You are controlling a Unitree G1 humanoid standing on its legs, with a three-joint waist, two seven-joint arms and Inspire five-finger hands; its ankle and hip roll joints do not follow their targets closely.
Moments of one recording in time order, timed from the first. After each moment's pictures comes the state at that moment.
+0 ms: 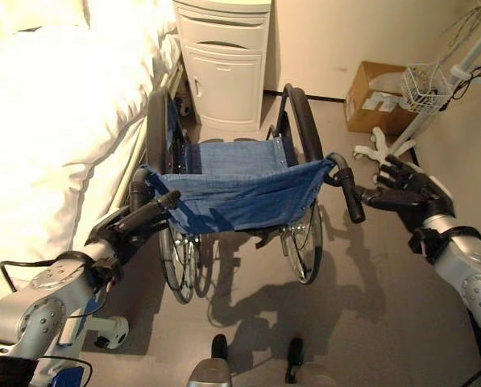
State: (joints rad) left arm 0.21 0.95 0.30 -0.26 -0.97 0.52 0.07; right arm -0.09 -0.77 -0.20 -0.25 0.87 0.48 -0.27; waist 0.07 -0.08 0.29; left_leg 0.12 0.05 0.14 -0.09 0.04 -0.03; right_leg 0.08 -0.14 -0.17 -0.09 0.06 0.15
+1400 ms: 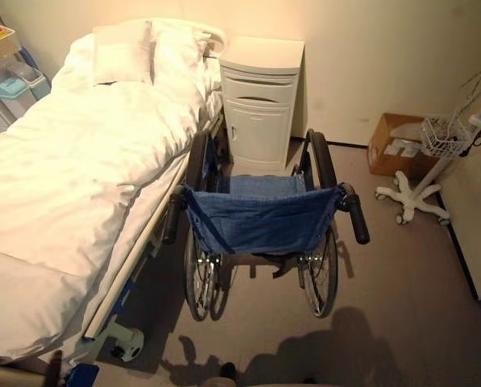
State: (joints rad) left arm 0.32 0.36 0.37 0.86 -0.87 0.08 0.15; right arm 0.20 -0.27 -0.33 1.05 0.94 0.23 -0.39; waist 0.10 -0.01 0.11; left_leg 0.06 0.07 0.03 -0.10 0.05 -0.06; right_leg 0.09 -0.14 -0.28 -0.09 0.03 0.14
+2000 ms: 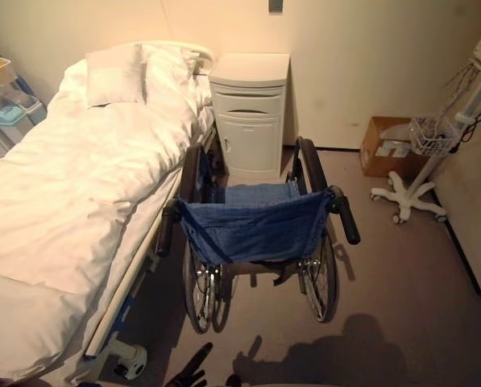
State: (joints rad) left arm 0.11 0.21 -0.08 1.13 -0.56 0.09 -0.06; right arm 0.10 -0.21 -0.02 1.19 0.58 0.22 -0.12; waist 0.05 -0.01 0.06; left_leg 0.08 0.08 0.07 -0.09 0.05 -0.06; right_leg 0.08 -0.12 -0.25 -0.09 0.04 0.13
